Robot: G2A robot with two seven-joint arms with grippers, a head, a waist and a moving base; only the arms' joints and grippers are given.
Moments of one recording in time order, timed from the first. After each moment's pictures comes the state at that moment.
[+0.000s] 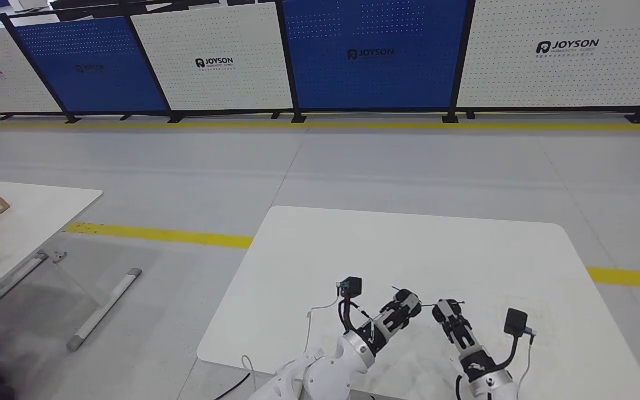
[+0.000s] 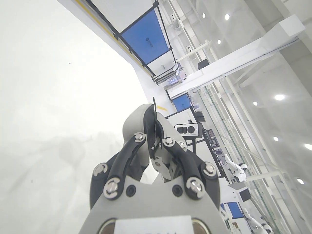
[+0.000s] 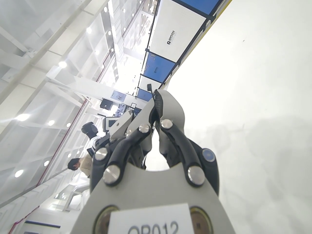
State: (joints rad) left arm 1.41 -1.31 -0.84 -1.62 0.16 -0.09 0.07; right arm -1.67 -1.16 1.19 -1.74 -0.07 -0.18 0.03
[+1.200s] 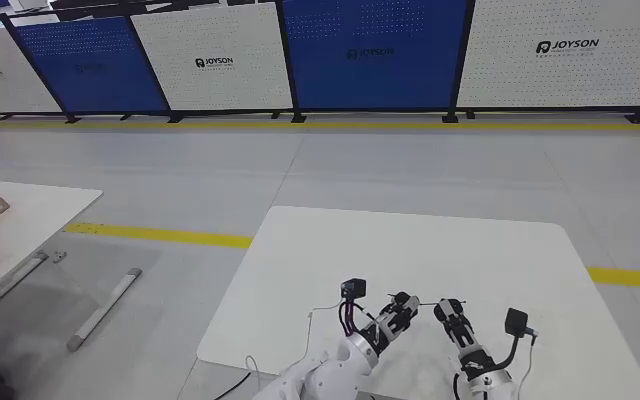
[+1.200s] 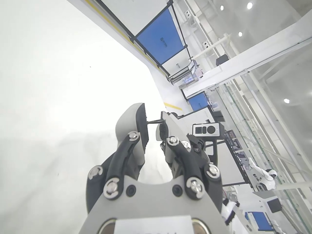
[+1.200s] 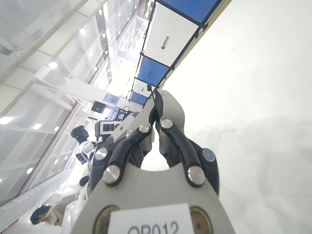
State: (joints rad) left arm 1.41 -1.33 -0.83 -1.62 0.26 0.03 0.07; right arm -1.68 -1.18 1.20 -1.75 -0.14 -0.14 -0.01
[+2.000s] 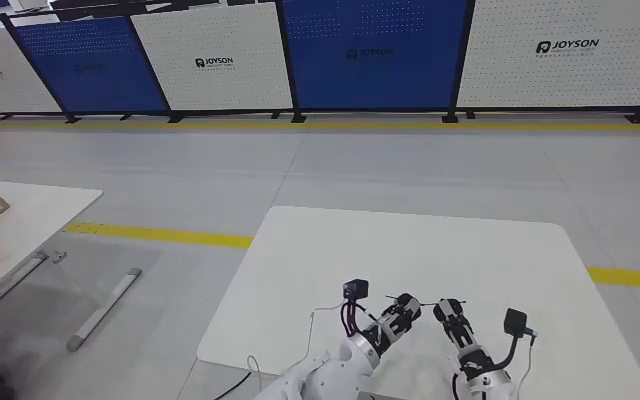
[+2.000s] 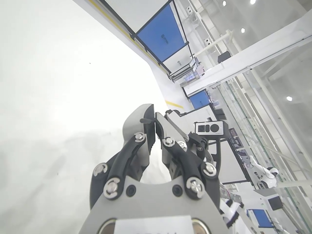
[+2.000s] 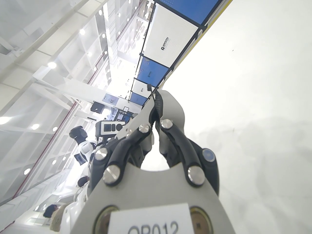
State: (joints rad) left arm 1.41 -1.33 -0.82 -1.61 0.27 0.01 0.06; right arm -1.68 -1.20 1.20 -1.74 -0.17 -0.14 0.00
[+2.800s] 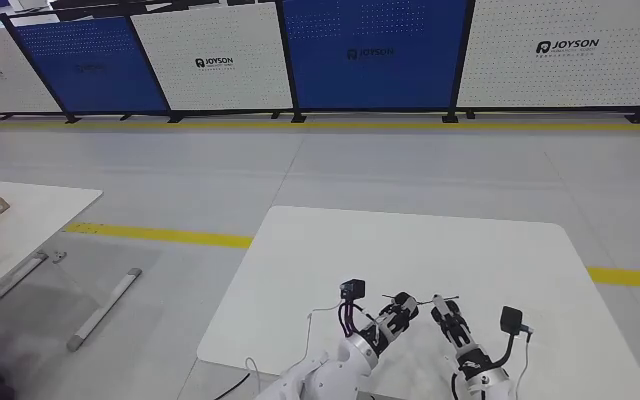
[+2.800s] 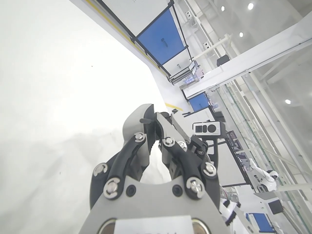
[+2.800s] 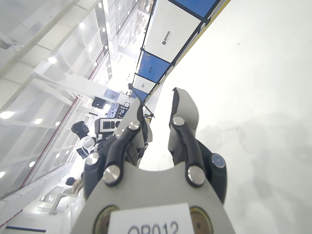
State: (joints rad) left arm 1.42 -1.34 -0.84 -1.61 0.27 0.03 0.07; right arm -1.67 -1.21 1.21 -1.73 -0.17 -0.15 0.04
